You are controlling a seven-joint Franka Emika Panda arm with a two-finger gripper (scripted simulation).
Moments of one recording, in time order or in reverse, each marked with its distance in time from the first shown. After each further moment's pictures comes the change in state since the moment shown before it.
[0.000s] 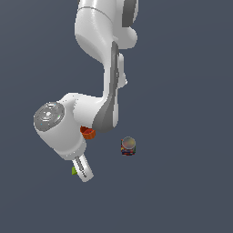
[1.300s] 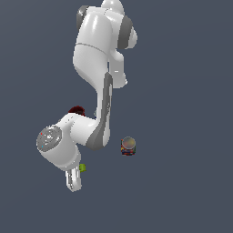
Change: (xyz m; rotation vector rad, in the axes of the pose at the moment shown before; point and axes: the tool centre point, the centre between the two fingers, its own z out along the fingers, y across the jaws) arm 0.039 0.012 0.082 -0.008 0.015 0.238
